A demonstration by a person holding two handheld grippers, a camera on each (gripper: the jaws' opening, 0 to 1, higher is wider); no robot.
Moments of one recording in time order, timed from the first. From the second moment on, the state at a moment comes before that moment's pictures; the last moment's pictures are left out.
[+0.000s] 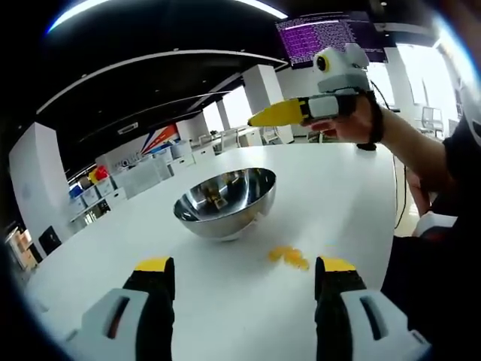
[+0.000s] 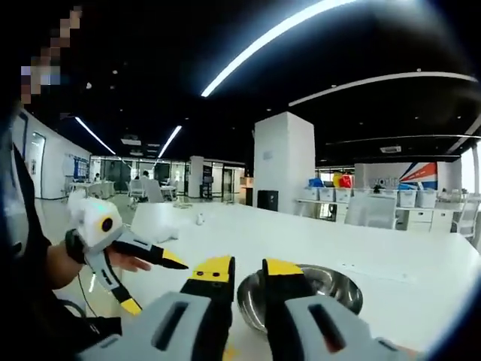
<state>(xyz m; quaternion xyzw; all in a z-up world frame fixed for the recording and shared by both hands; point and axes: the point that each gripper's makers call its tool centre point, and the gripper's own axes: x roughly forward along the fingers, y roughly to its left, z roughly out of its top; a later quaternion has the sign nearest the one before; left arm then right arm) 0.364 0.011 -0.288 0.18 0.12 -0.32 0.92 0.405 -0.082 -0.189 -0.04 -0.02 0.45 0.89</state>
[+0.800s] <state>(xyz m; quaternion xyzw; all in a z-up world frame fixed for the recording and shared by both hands) 0.365 0.009 -0.293 0.18 0.13 -0.32 0.92 0.359 -0.063 -0.344 -0.06 0.11 0.44 0.89</state>
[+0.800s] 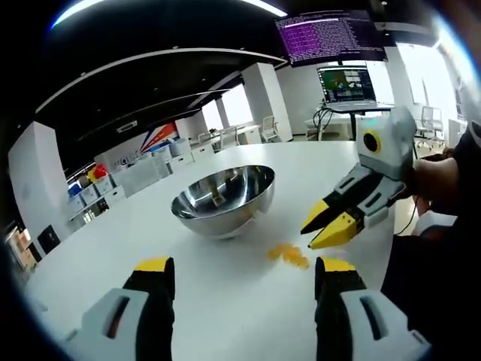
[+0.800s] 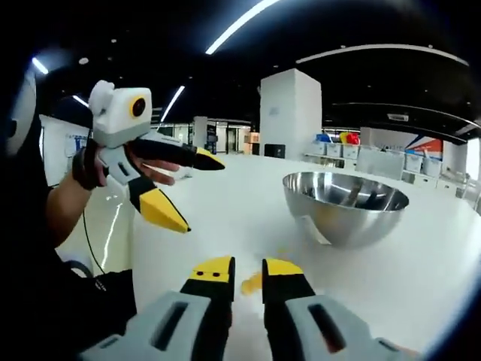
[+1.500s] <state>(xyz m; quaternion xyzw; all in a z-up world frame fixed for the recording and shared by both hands) 0.365 0.008 -0.297 0.18 0.13 -0.32 0.92 0.367 -0.057 -0.376 -0.08 0.14 0.43 0.89</state>
